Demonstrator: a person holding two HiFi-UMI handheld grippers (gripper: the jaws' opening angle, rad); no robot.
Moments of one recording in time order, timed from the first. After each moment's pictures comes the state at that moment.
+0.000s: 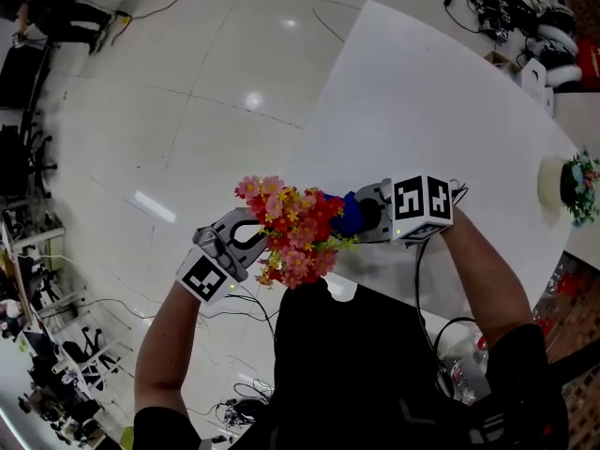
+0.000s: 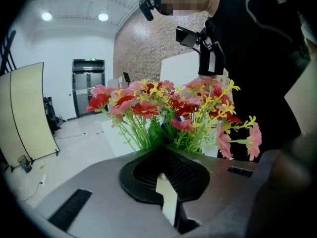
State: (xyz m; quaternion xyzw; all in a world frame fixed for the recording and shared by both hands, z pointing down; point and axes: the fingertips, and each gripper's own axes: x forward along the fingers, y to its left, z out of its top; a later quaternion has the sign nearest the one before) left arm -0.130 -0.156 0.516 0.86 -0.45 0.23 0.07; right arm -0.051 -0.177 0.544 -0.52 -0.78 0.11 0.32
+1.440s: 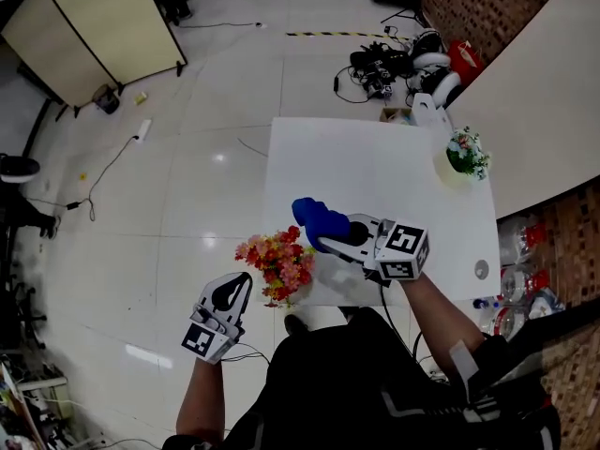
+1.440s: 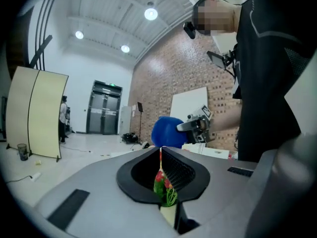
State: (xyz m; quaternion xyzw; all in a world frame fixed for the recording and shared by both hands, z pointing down) left arm -0.145 -0.133 0.391 0.84 -0.53 0.04 0.05; right arm -0.038 -0.246 0.368 -0.05 -0.98 0.16 0.10
